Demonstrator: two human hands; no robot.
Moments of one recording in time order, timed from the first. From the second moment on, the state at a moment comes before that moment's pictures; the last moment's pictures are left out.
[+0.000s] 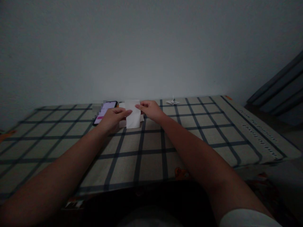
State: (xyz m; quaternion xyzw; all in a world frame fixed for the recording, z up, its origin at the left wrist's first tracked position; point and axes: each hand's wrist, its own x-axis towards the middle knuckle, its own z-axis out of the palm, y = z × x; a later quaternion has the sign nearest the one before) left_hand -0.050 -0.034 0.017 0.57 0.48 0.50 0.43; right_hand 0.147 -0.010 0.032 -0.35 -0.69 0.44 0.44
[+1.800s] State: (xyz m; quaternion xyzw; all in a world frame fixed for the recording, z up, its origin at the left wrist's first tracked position) left_hand -0.051 -0.032 0.016 0.60 0.47 0.51 0.40; right_hand 0.145 0.001 0.022 -0.38 -0.67 0.44 0.47
